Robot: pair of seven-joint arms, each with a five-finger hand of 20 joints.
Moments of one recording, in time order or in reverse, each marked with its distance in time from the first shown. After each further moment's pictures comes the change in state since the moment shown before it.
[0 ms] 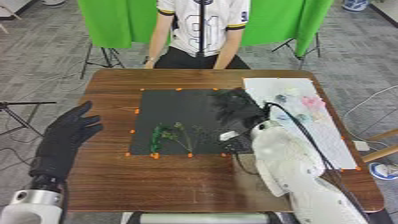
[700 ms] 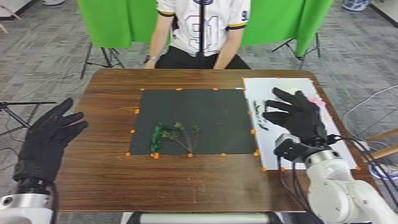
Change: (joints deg) left arm 1.9 -2.4 -2.4 -0.1 -0.8 1.4 2.5; right arm -22.9 4.6 21.3 -0.7 46.8 7.5 -32.8
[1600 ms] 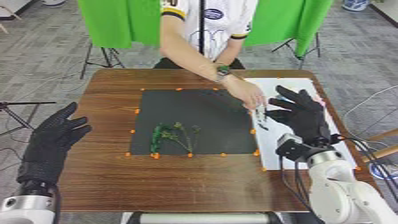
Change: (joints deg) left arm 0.2 0.0 0.6 0.1 -0.1 -0.2 -1.0; right arm 0.3 -0.4 0.6 0.1 -1.7 -0.5 -1.7
